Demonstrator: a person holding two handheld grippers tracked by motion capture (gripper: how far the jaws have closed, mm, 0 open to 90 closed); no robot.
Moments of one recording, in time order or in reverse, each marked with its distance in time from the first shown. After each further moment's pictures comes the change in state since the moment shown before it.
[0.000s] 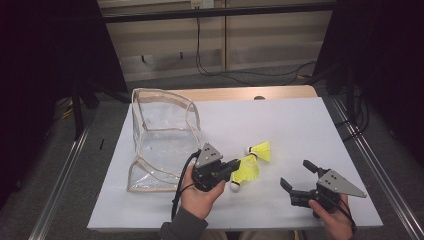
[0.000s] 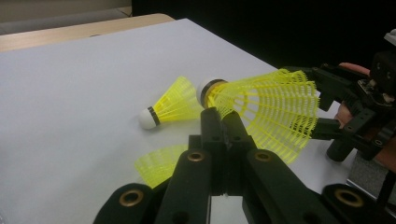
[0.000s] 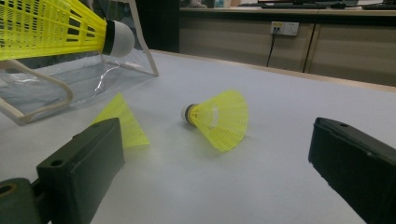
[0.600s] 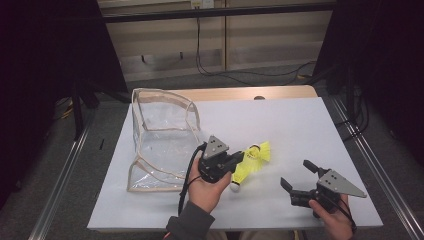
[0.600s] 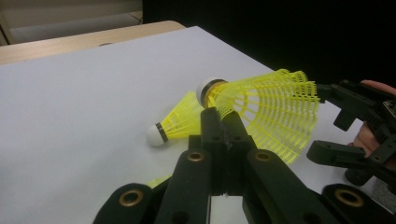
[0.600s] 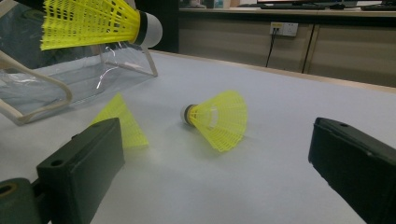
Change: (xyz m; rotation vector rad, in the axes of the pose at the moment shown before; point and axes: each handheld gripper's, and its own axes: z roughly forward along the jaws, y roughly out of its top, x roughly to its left) left arm 0.002 0.014 0.018 -0.016 0.047 -0.002; right arm 0.000 0.000 0.000 -0.002 -0.002 -0.001
